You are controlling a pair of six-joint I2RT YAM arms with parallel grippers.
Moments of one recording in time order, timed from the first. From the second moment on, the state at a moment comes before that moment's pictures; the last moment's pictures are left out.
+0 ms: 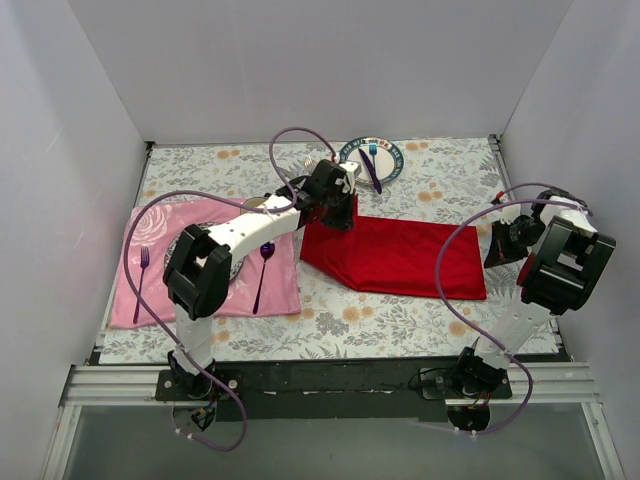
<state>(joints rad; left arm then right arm) -0.70 1.92 1.56 -0.41 0.13 -0.34 -0.47 1.87 1.30 -1.00 -0.47 -0.64</state>
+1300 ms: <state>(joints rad) -0.60 1.93 1.29 -0.40 -0.16 -0.46 -0.45 1.87 1.32 -1.05 -0.56 -0.66</state>
